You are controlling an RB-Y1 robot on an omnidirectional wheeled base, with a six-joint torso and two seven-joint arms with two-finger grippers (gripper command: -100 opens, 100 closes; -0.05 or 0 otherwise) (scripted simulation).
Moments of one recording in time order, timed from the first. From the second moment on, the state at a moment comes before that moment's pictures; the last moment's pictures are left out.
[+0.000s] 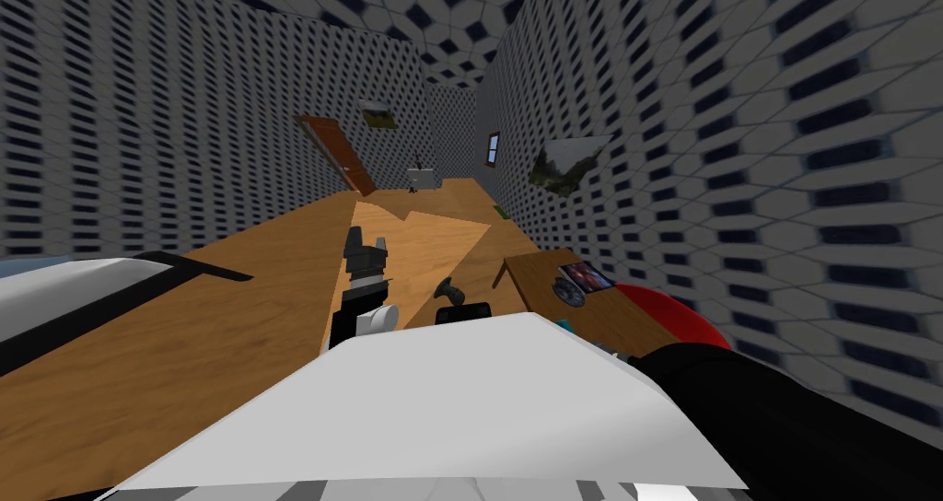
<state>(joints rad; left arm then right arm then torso) 0.55 -0.03 -0.02 -2.26 0.07 -0.35 -0.11 0.86 -1.03 0.14 -1.24 0.95 -0.42 -0.08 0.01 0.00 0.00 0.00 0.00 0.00</state>
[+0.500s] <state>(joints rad) 0.55 -0.02 -0.02 -2.26 0.07 -0.35 -0.11 0.84 -1.03 0.10 -1.20 1.07 -0.49 -0.18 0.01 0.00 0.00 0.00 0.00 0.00</state>
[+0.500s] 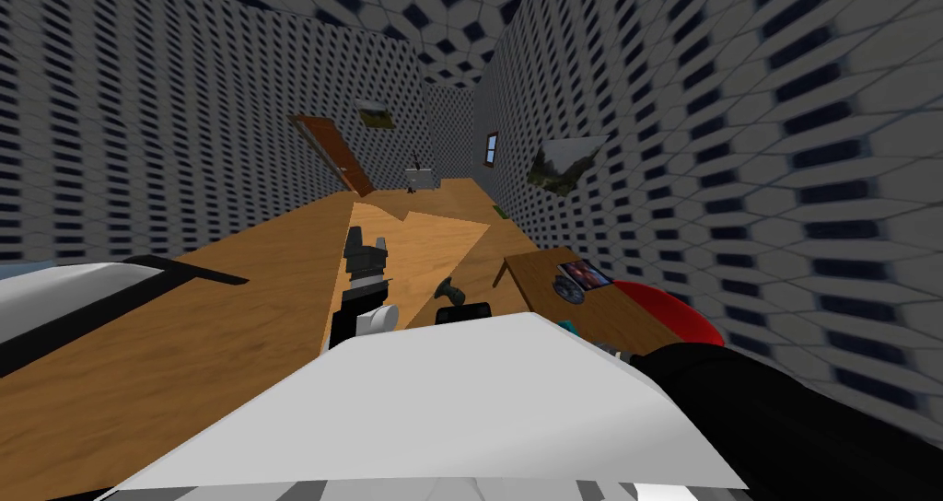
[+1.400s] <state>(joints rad) 0.55 -0.02 -0.02 -2.26 0.07 -0.35 -0.11 0.91 -1.17 0.04 -1.29 0.99 -0.55 -0.24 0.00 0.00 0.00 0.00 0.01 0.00</state>
